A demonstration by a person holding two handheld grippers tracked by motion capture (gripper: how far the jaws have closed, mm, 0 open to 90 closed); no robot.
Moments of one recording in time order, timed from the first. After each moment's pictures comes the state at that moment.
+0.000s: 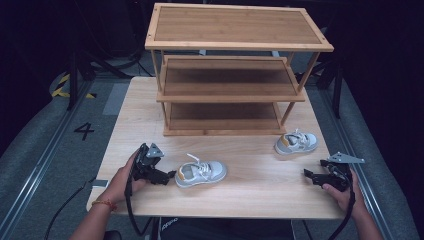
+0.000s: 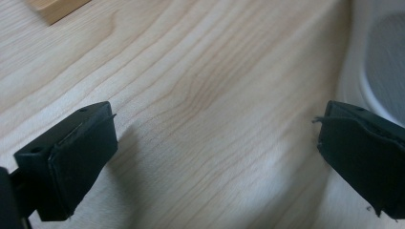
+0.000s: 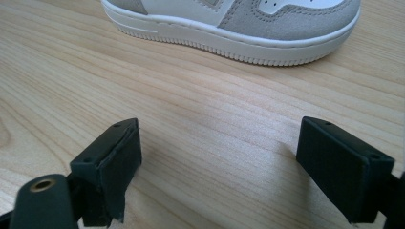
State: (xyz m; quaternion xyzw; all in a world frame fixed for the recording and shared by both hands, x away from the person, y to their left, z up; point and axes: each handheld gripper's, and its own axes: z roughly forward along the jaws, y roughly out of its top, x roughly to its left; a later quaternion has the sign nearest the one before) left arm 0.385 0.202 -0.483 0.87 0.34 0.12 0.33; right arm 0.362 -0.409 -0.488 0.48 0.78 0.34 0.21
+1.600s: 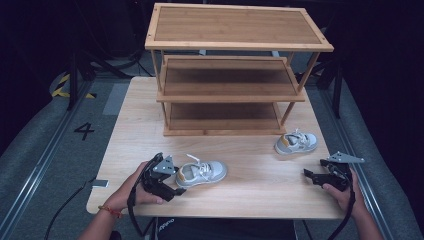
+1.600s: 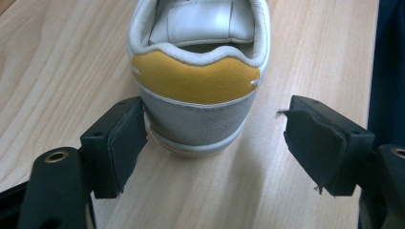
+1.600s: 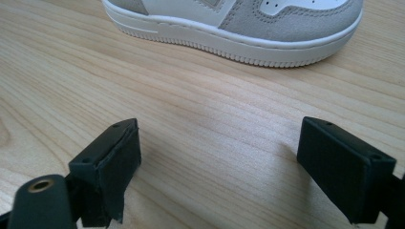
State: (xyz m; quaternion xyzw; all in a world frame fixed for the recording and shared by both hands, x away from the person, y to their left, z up) left arm 0.343 0.167 -0.450 0.92 0.17 0.04 0.34; right arm 0.364 -0.409 -0.488 0.48 0.78 0.35 0.21
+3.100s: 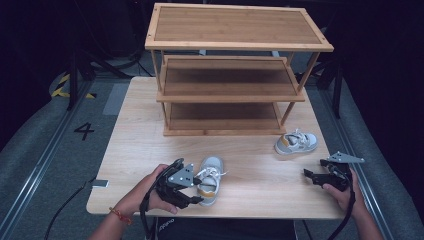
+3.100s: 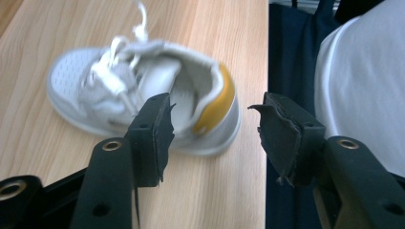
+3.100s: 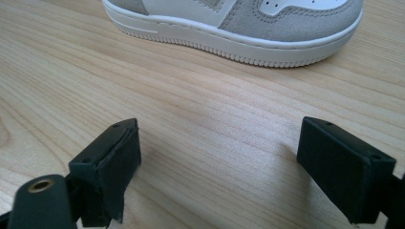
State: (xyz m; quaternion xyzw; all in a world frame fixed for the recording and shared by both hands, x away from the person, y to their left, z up) left arm 0.314 0.114 -0.405 0.94 0.05 0.02 0.35; right arm 0.364 -0.409 -0.488 0.48 0.78 0.35 0.21
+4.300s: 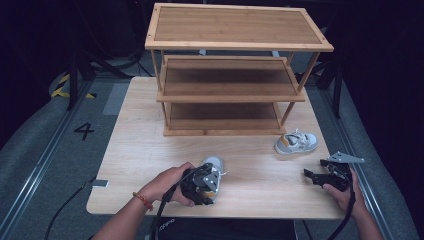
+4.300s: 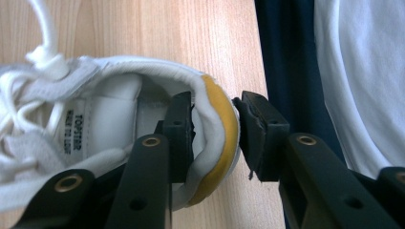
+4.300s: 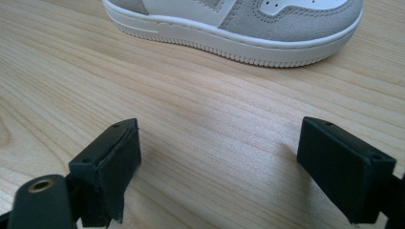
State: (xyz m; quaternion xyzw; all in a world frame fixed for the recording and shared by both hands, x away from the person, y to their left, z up) left arm 0.336 0.053 -0.422 0.98 -0.05 -0.04 0.21; right arm 0.363 -0.409 -0.488 0.48 0.78 0.35 0.21
